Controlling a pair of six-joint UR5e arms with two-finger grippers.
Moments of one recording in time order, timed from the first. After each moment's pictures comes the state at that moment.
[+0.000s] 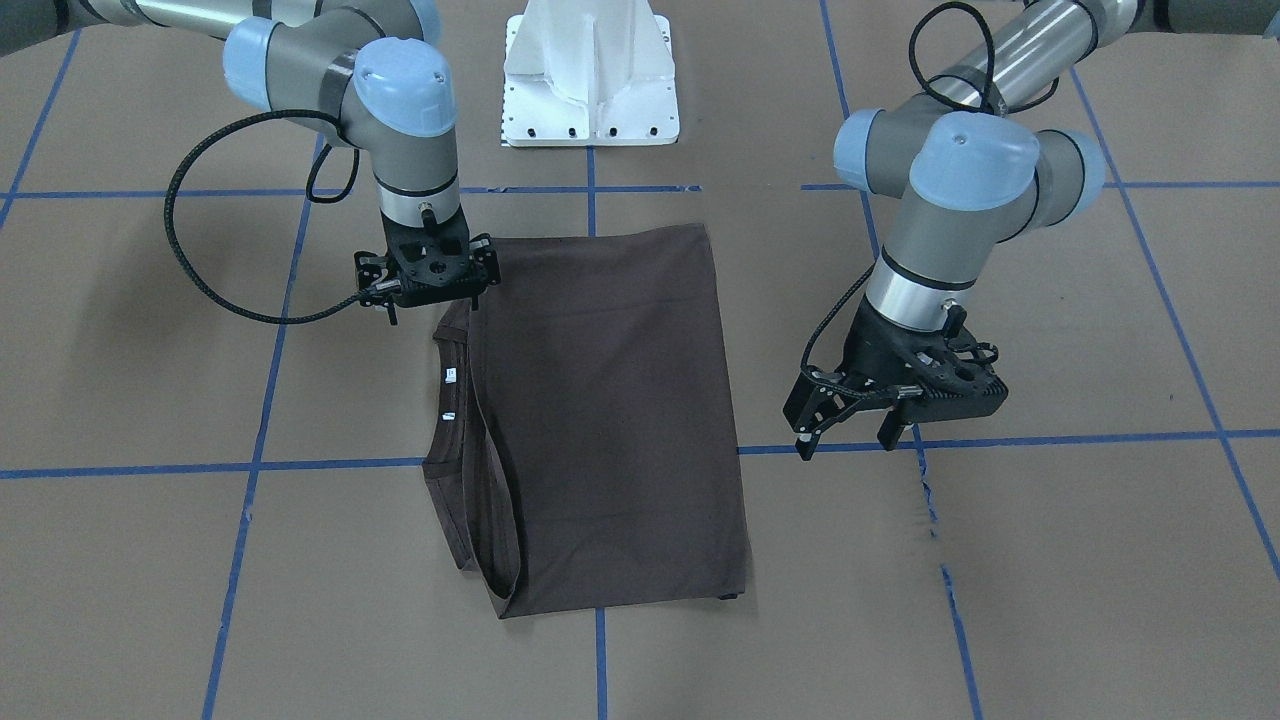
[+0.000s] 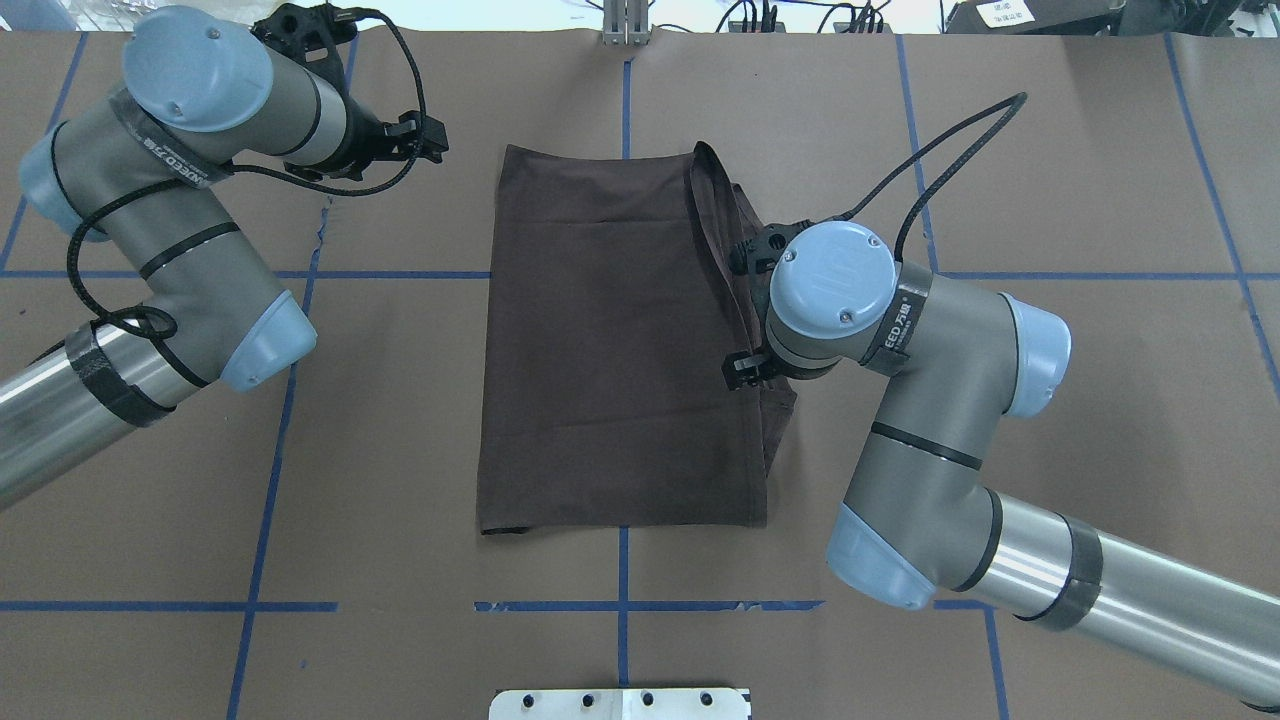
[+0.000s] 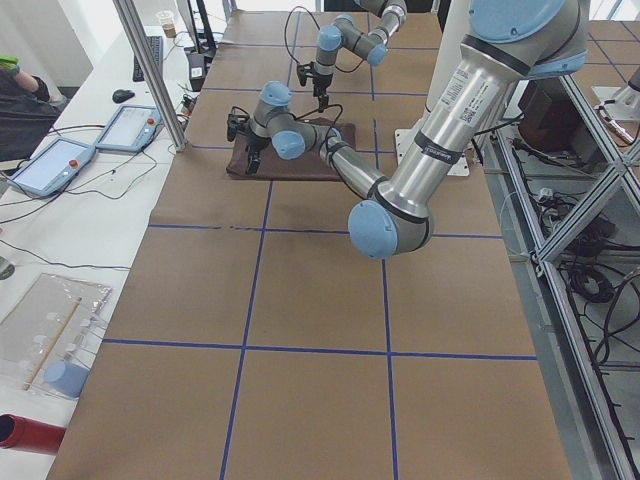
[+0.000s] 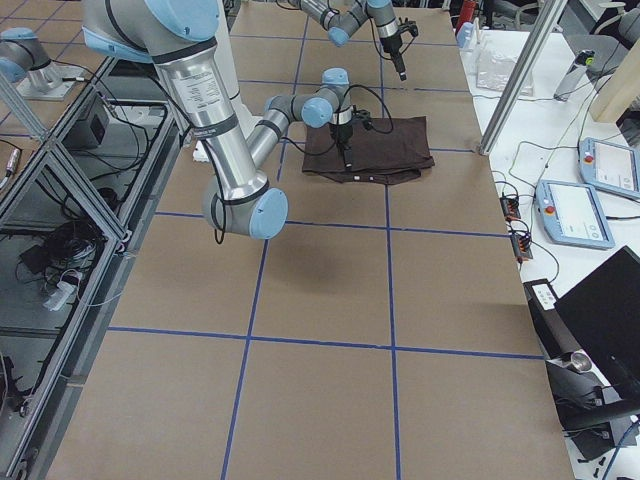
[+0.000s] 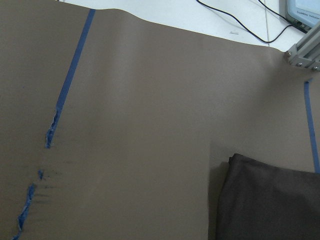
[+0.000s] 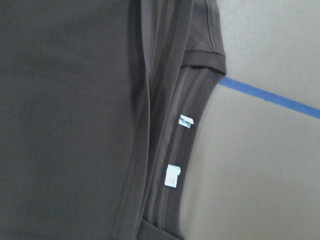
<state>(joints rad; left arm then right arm) -0.84 -2.15 -1.57 -1.98 -1.83 -1.22 0.55 -1.02 1.77 -1.65 1.74 0.87</state>
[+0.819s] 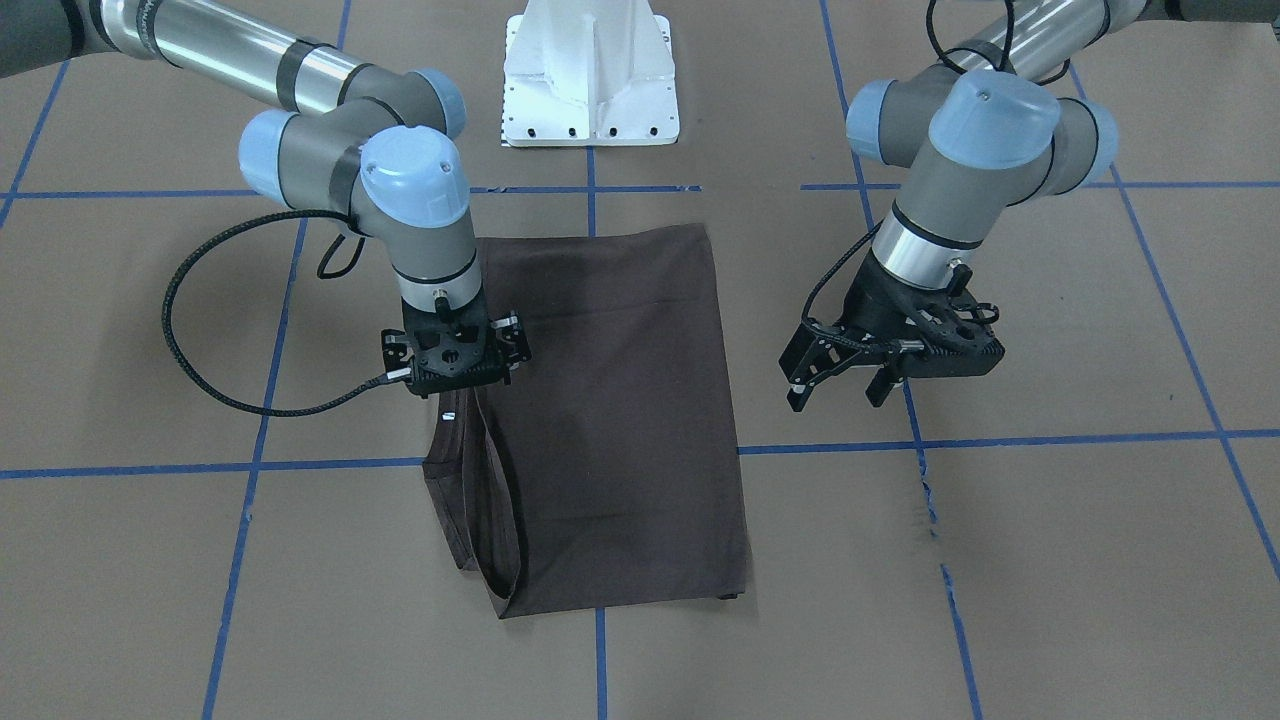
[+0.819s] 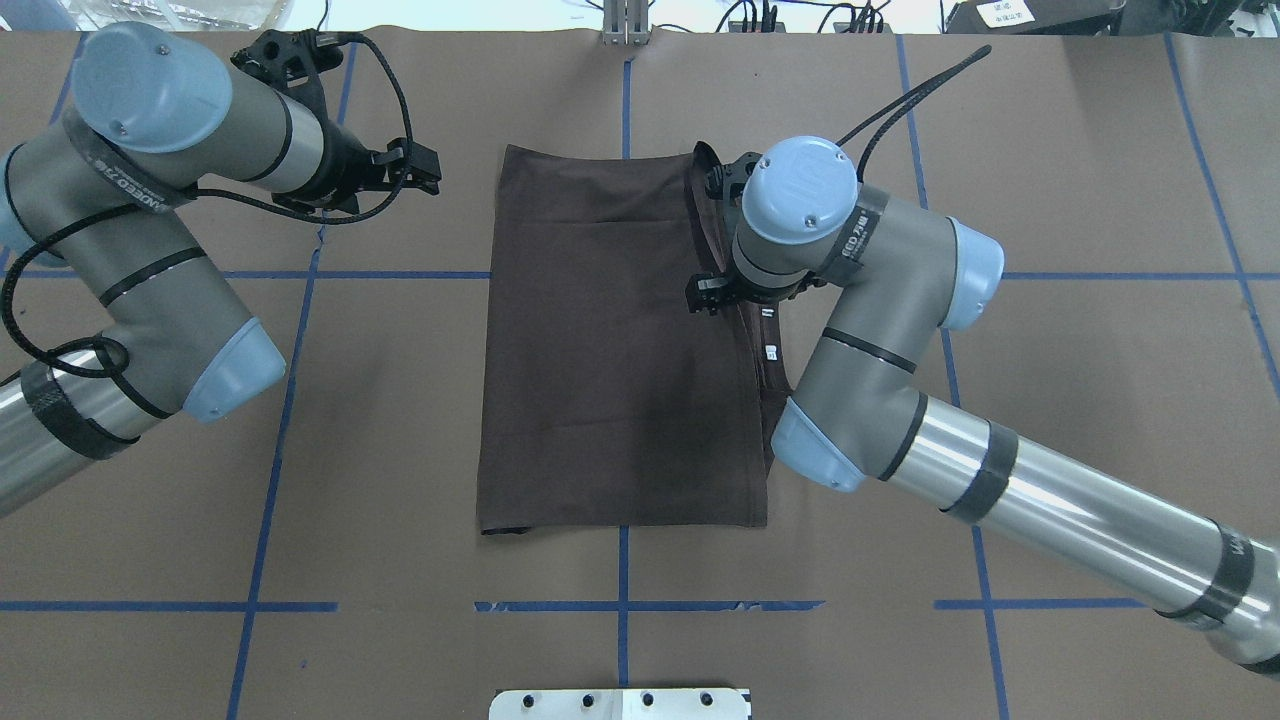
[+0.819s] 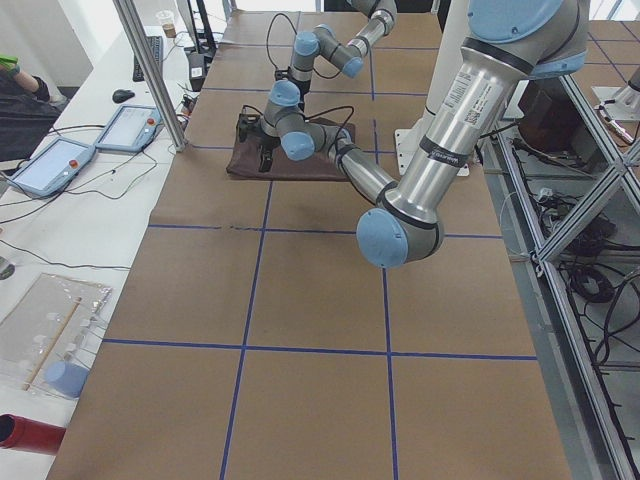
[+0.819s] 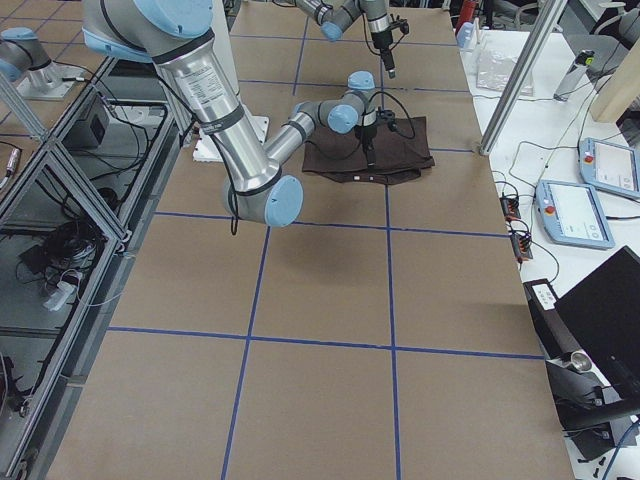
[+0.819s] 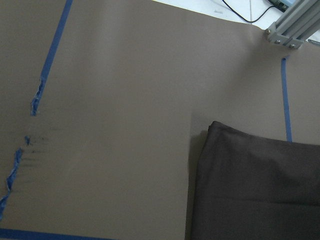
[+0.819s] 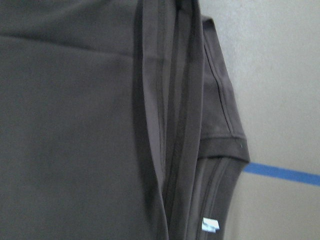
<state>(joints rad) -0.83 -2.07 -1.67 -1.97 -1.90 -1.24 0.64 -0.86 1.47 -1.47 1.81 0.93</state>
